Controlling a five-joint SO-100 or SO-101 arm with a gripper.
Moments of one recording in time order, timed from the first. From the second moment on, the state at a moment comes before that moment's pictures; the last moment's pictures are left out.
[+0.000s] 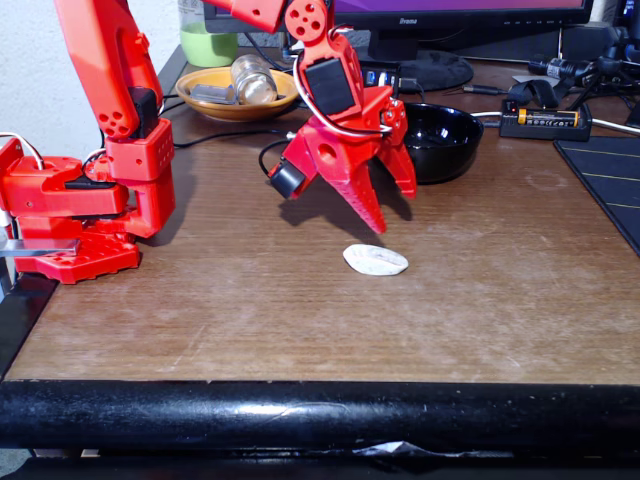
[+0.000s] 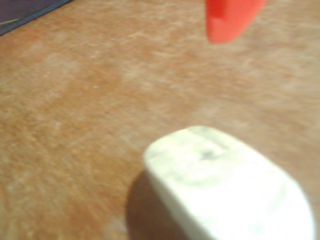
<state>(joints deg) 9.2 107.8 119.6 46.6 -67.7</state>
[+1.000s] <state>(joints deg) 9.5 103.3 120.4 47.9 -71.1</state>
